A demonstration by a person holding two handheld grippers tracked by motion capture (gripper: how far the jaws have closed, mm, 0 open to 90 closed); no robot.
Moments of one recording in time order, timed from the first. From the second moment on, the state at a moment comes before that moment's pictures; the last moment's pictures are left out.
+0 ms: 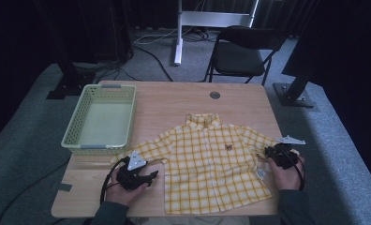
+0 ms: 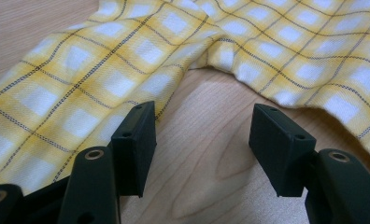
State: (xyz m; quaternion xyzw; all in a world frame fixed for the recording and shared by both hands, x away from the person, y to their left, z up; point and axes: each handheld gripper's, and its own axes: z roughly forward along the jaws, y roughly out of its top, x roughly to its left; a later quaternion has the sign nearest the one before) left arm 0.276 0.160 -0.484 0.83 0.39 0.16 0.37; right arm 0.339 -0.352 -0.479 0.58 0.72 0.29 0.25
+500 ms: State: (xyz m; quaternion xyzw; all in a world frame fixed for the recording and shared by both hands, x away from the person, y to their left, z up) left arm 0.278 0.162 -0.484 0.82 0.40 0.18 0.36; right arm 0.347 -0.362 -0.479 0.59 0.71 0.29 0.25
